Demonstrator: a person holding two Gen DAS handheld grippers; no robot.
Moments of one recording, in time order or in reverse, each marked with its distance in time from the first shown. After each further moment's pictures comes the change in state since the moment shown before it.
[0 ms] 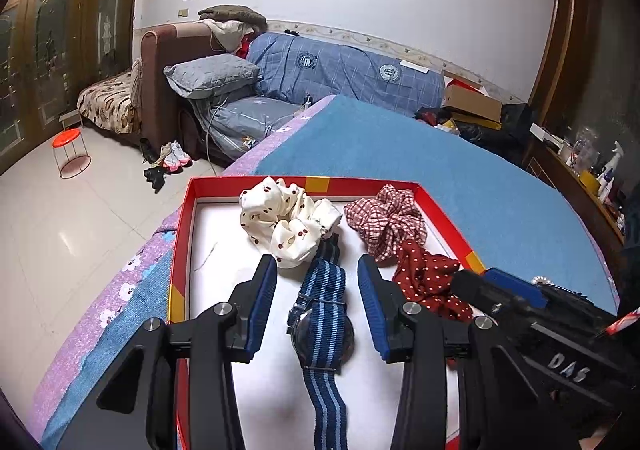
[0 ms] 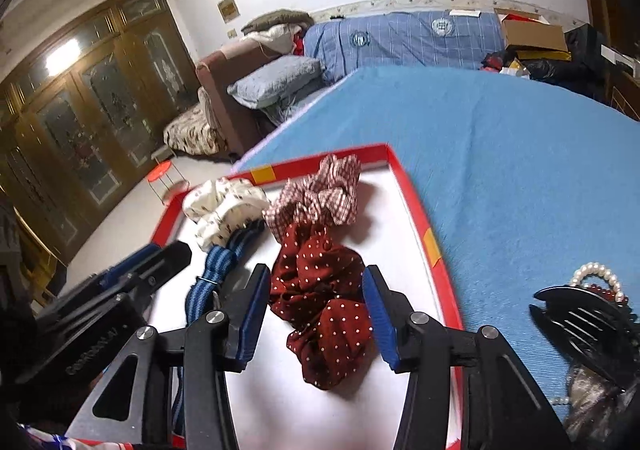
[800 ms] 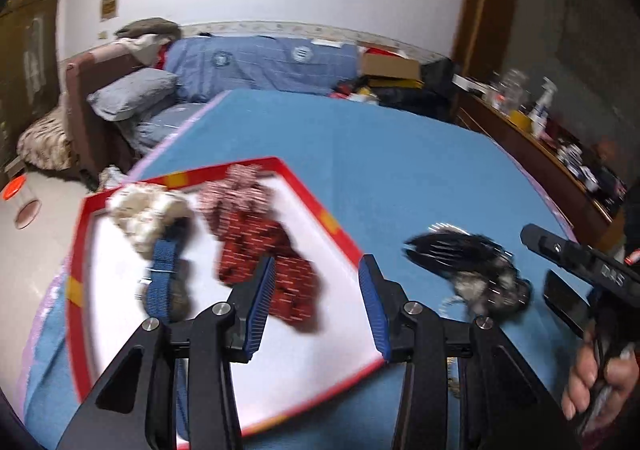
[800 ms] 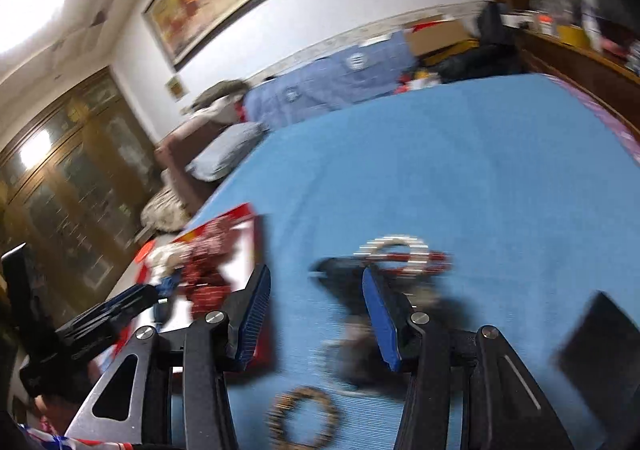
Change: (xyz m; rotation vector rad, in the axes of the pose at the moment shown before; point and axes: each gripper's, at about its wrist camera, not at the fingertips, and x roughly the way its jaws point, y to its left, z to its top) left arm -0.032 -0.120 -0.026 0.215 0.071 -0.212; right arm -0.151 -0.150 -0.049 0.259 -0.189 -0.089
